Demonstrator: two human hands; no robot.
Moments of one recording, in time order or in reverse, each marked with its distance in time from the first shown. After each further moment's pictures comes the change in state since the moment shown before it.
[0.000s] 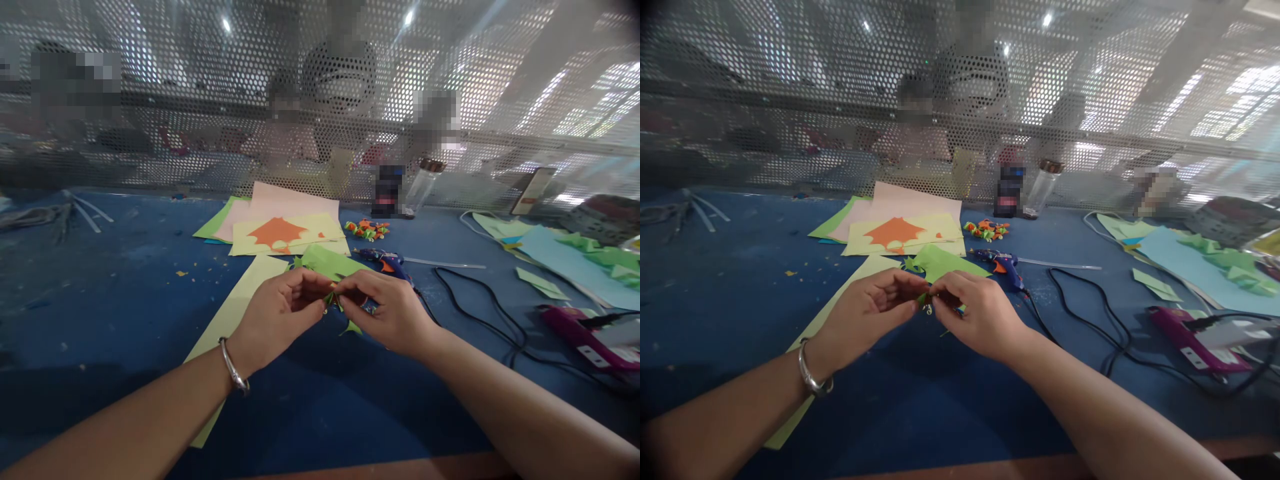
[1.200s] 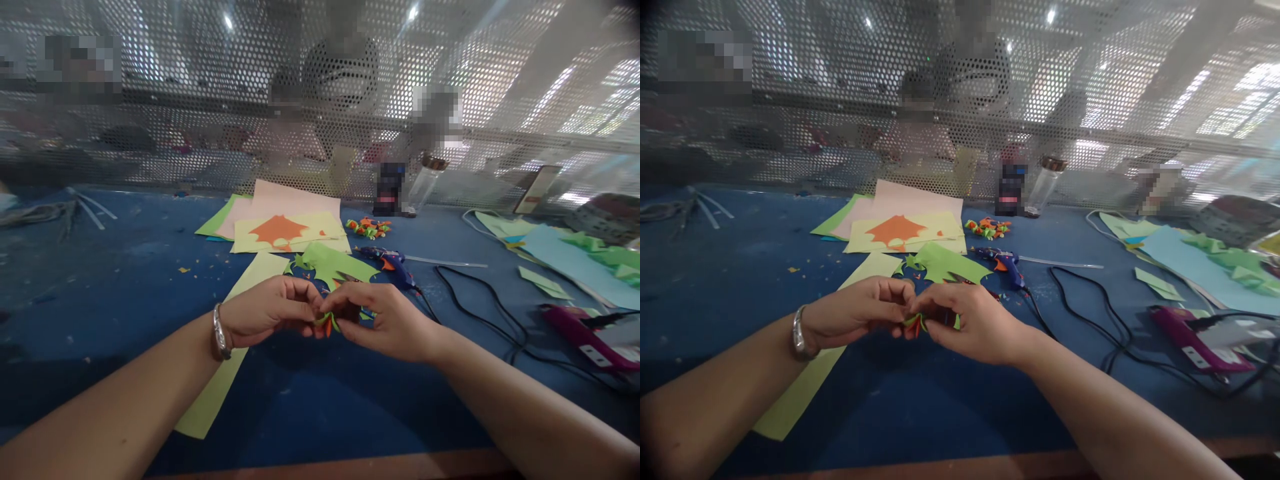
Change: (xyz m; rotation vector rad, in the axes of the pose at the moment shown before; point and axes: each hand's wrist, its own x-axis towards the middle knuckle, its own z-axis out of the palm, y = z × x) left_hand 0.010 0.006 -0.025 -0.330 -0.408 -0.450; right_hand 0.000 -0.009 -0.004 0.305 -0.259 -0.006
